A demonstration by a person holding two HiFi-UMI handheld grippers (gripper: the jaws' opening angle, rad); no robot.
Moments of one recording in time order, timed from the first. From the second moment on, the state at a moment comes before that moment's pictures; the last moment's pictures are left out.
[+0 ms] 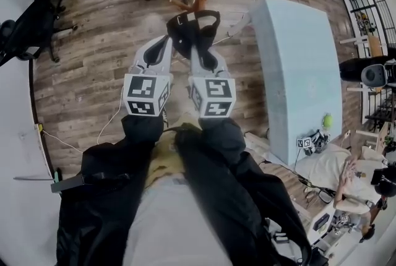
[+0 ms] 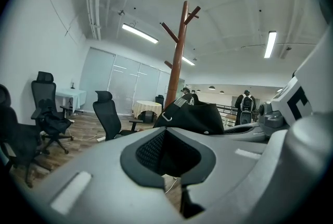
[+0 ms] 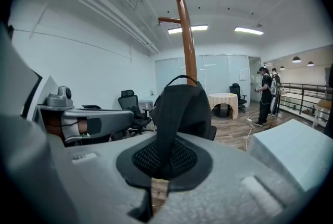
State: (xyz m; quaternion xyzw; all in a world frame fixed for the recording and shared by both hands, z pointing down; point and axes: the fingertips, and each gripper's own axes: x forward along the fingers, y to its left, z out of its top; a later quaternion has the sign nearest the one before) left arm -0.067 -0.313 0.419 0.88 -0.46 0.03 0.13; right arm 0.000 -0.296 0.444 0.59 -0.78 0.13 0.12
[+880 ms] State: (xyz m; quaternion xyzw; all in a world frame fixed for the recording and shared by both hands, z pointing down) left arm -0.053 -0.355 0.409 0.86 -0.50 0.04 0.12; right arm 0.011 -0.356 0.504 0.54 -0.81 0.20 0.15
